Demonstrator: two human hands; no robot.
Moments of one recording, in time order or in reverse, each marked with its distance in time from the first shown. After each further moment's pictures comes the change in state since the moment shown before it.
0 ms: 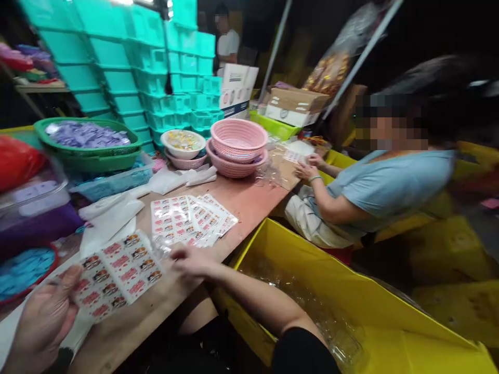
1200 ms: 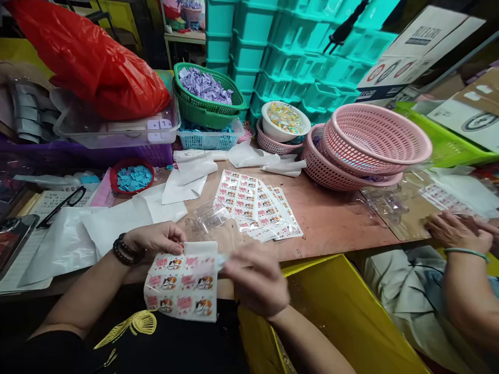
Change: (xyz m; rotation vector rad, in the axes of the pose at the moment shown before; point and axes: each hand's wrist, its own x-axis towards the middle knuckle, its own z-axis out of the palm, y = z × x) left_hand 0.001 -0.004 -0.007 0.513 -0.965 -0.288; right_hand -0.038 -0.033 -0.010 -0.303 0.418 -1.070
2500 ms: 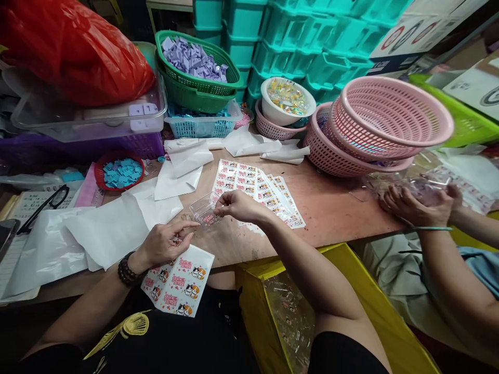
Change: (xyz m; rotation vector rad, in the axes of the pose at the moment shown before) left_hand 0.023 -0.027 0.038 0.965 0.878 0.566; right_hand 0.054 0.110 0.058 0.388 -1.003 1.064
